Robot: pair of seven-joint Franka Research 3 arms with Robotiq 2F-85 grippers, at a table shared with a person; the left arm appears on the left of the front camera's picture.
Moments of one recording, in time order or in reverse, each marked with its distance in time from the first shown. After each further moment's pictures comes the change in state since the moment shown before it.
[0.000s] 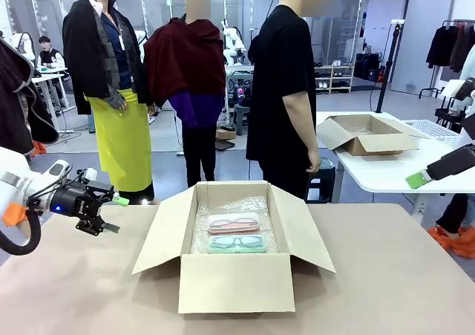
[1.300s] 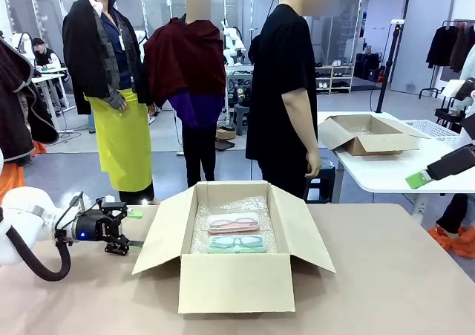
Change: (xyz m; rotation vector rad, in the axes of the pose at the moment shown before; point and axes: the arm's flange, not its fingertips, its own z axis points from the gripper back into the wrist) left arm 0.011 0.084 -0.074 -0.335 0.061 0.098; right arm 0.000 0.000 0.000 0.000 0.000 0.000
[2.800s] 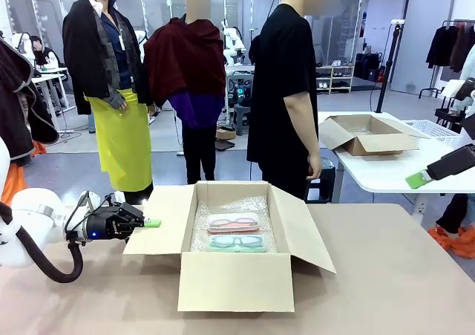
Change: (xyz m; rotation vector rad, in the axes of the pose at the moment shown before) left arm -0.014 -0.019 -0.034 -0.098 0.012 -0.087; right arm 0.000 0.000 0.000 0.000 0.000 0.000
